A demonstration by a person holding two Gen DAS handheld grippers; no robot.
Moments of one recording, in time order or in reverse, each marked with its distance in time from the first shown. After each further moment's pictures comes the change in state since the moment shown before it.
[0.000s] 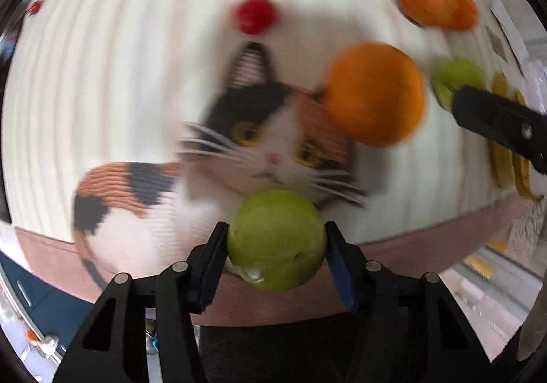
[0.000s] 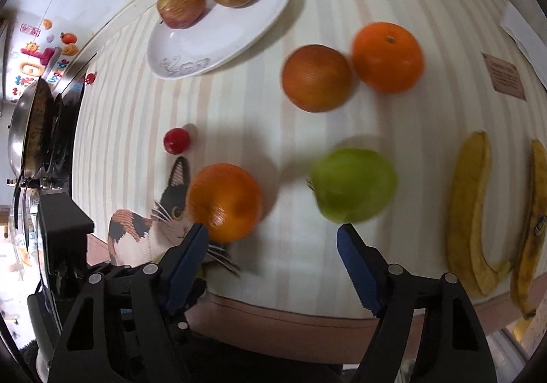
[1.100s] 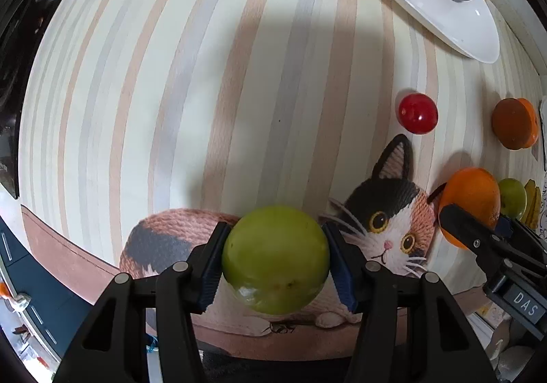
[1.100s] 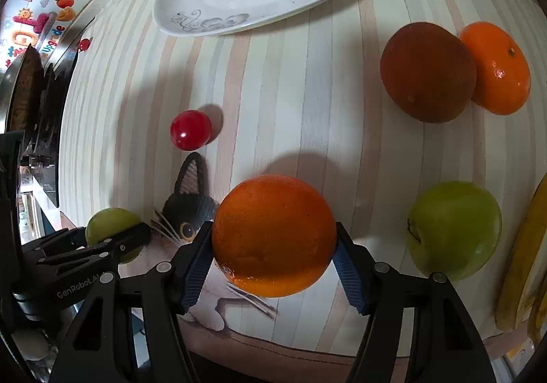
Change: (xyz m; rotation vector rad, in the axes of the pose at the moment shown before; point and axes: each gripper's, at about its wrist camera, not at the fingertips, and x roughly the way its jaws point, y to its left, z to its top) left arm -0.011 0.085 0.042 -0.225 -0.041 -0.003; right arm 0.063 0.036 0.018 -0.075 0.081 -0.037
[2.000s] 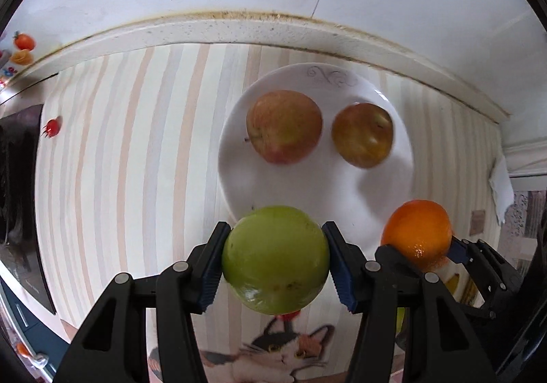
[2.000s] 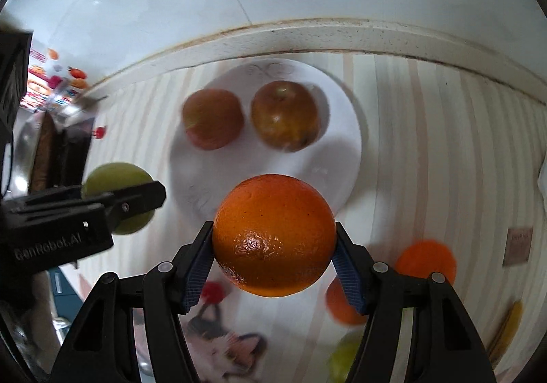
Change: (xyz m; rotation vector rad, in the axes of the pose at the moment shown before) left arm -0.090 -0.069 0.158 0.117 -0.148 -0.068; right arm -0.084 -0.003 0.137 -0.045 -0.189 -0.023
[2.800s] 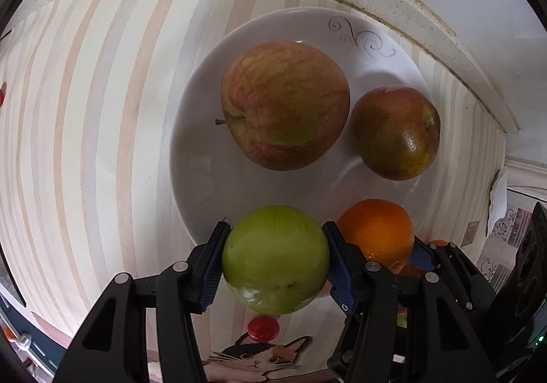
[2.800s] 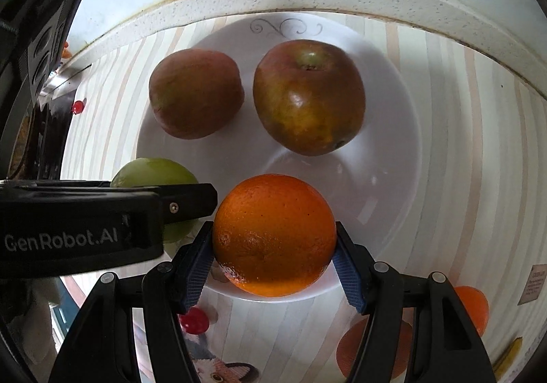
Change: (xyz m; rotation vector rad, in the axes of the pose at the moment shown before) left arm 0.064 0.006 0.015 -0.095 0.208 -0.109; right arm 0.072 0.014 0.012 -0.051 0.117 0.012
